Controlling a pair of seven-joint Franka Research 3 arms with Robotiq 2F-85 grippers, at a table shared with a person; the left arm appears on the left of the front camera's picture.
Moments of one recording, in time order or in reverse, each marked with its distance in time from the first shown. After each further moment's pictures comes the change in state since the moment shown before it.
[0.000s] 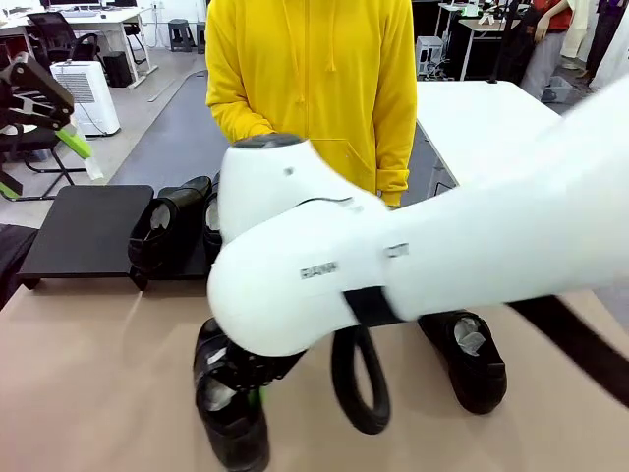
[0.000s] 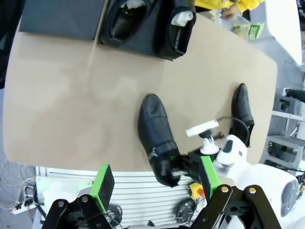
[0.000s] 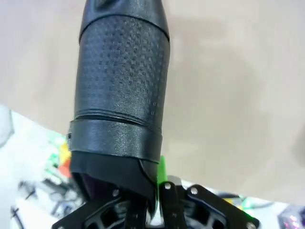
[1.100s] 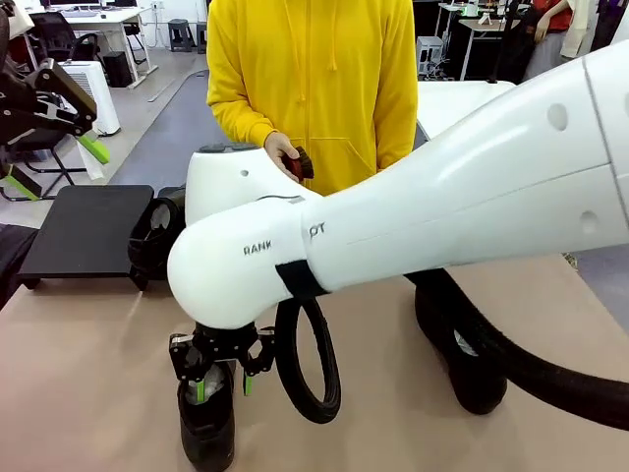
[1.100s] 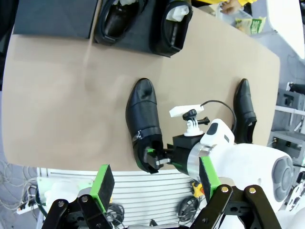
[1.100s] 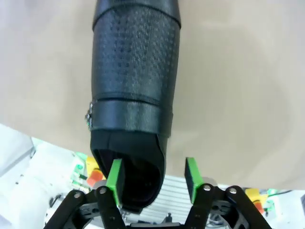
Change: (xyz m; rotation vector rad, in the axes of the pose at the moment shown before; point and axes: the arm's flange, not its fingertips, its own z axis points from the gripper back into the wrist) left arm 0.001 -0.012 -0.008 0.012 0.014 -0.022; right arm 0.031 0.019 -0.006 0.043 0.078 -0.150
